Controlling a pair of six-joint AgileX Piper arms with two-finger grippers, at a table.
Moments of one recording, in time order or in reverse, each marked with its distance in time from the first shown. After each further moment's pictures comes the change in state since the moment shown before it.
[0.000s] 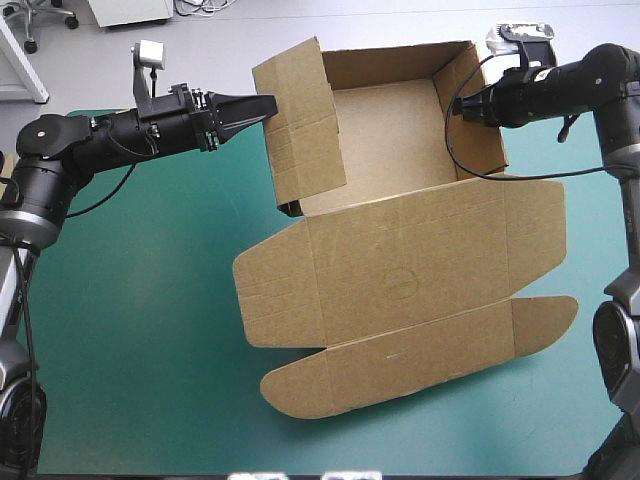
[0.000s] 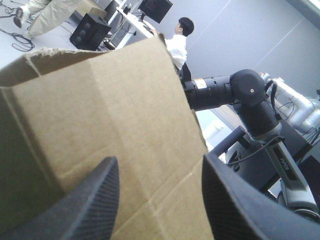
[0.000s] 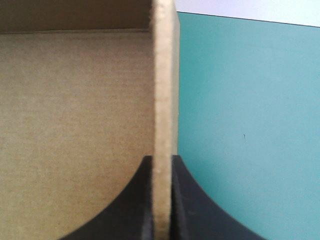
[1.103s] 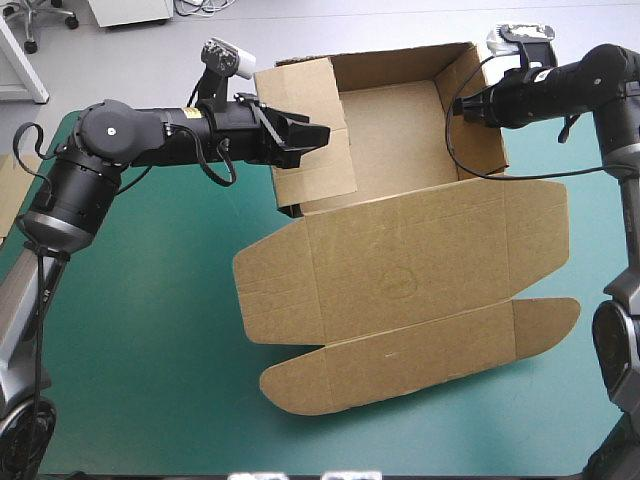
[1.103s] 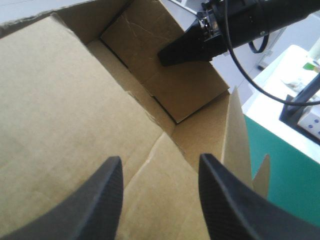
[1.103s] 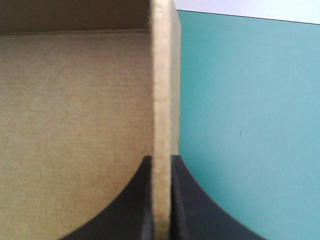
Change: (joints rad) left arm -0.299 0.001 -0.201 0.682 -0.201 -0.221; right arm 0.000 0.002 0.000 -0.012 0.001 0.009
